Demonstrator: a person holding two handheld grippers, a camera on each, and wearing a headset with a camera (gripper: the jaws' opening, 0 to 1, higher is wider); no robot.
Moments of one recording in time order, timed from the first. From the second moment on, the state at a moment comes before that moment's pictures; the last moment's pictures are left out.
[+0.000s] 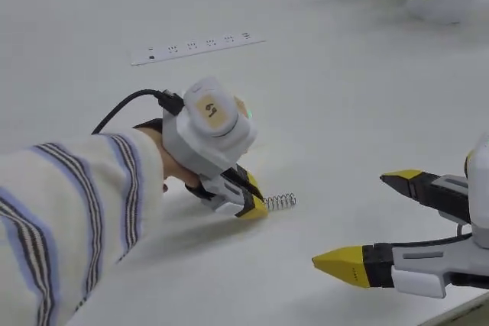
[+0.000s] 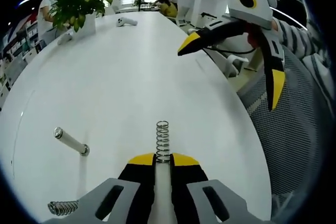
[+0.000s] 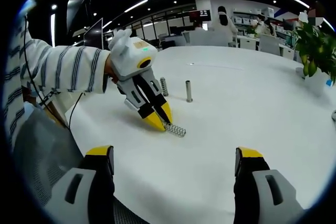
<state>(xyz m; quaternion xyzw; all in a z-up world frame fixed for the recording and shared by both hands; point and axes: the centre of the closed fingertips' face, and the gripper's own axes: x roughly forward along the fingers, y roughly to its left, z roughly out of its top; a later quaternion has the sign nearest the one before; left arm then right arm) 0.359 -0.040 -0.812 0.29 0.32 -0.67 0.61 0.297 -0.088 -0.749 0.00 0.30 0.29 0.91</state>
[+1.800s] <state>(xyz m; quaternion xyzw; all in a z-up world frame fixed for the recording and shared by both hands) 0.321 0.018 -0.720 0.19 0.27 -0.67 0.66 0.310 -0.017 -0.709 -0.06 0.22 0.49 0.84</state>
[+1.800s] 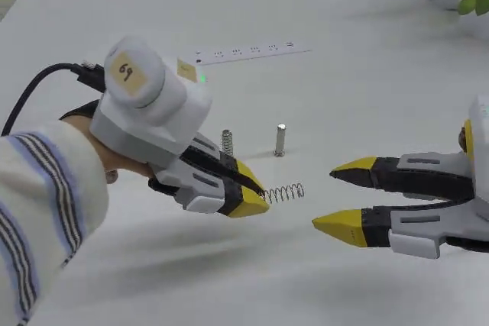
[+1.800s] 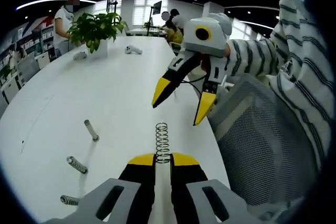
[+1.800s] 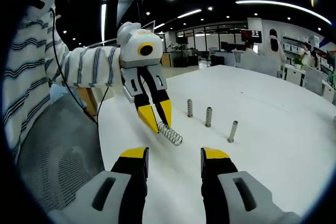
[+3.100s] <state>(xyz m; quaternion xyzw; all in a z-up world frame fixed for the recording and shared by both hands) 0.284 0.044 -0.733 0.18 0.26 -0.66 0.69 0.281 0.035 -0.731 -0.11 0.26 0.61 0.74</state>
